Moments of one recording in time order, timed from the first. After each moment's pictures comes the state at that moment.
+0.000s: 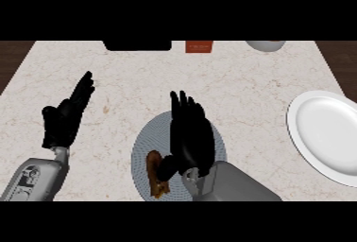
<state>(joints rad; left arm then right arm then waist) -0.24 0.33 -0.12 -1.43 0.06 0.15 0.10 -0.62 -0.02 0.72 -1.57 0.69 -0.03 1.20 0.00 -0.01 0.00</state>
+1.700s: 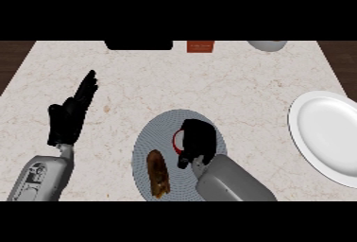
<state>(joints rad) -0.26 0.26 -0.06 -1.40 -0.01 0.10 0.09 -0.55 -0.01 0.72 -1.20 0.66 -0.04 1.06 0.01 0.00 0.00</state>
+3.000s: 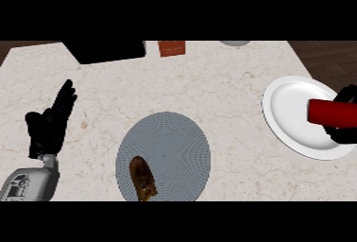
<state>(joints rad) -0.17 0.27 0.04 -1.42 -0.01 0.13 0.09 -0.23 -0.88 0.24 -1.38 0.44 -0.30 0.13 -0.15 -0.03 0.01</state>
